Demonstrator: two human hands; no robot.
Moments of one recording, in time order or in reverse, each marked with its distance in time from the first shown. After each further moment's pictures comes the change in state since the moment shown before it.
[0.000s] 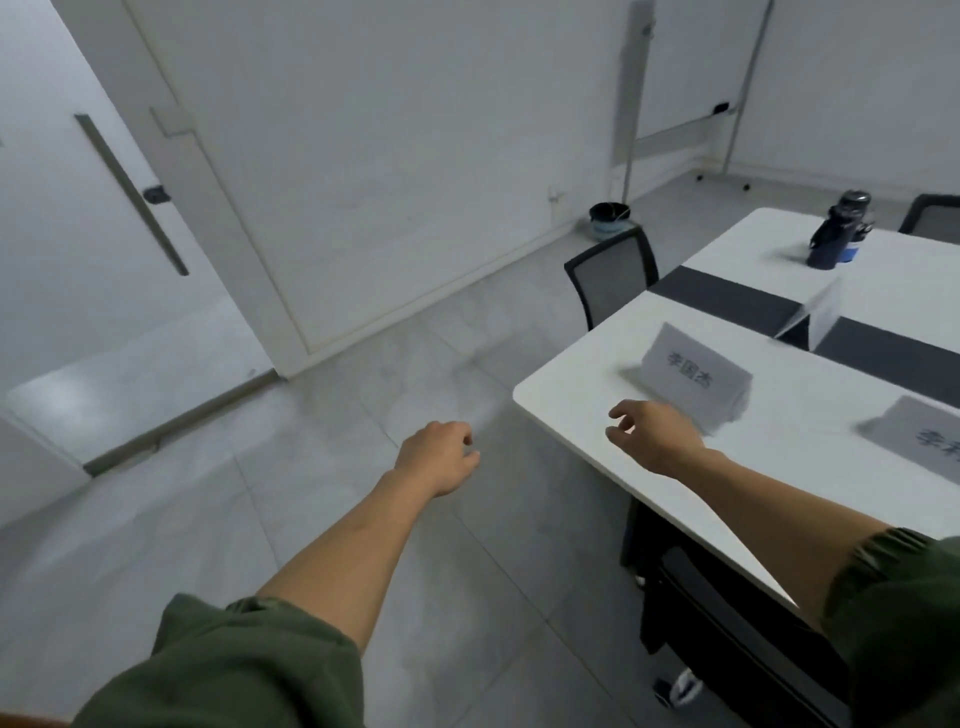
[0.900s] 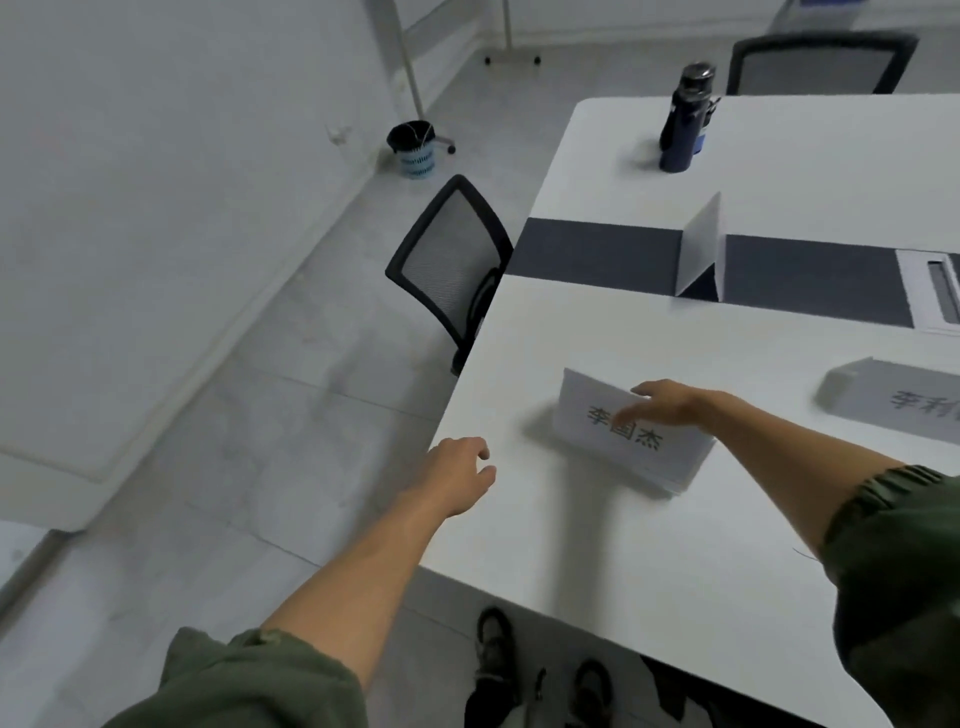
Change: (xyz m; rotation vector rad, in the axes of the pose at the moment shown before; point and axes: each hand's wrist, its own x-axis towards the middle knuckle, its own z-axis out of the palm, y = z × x) left_hand 0.412 0.148 0.087 0.039 -0.404 0.355; right_hand 0.282 0.228 -0.039 0.374 -0.370 0.652
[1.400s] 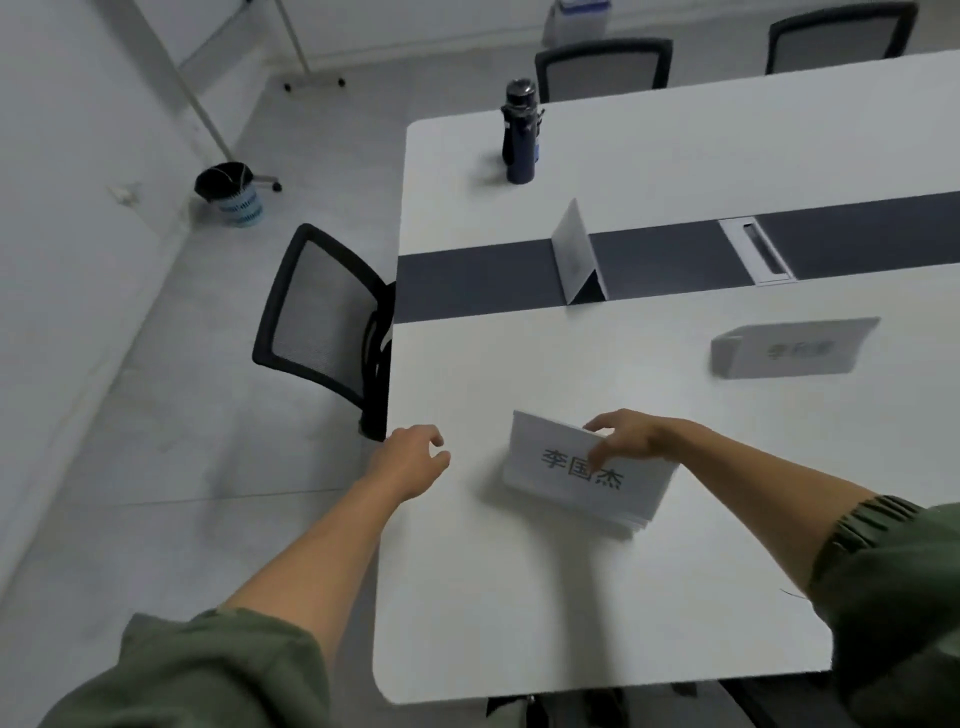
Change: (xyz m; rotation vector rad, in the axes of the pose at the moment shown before) left_hand 0.151 0.008 -0.052 0.040 -0.122 0.224; right_hand 0.002 0.015 0.007 0.323 0.008 0.223
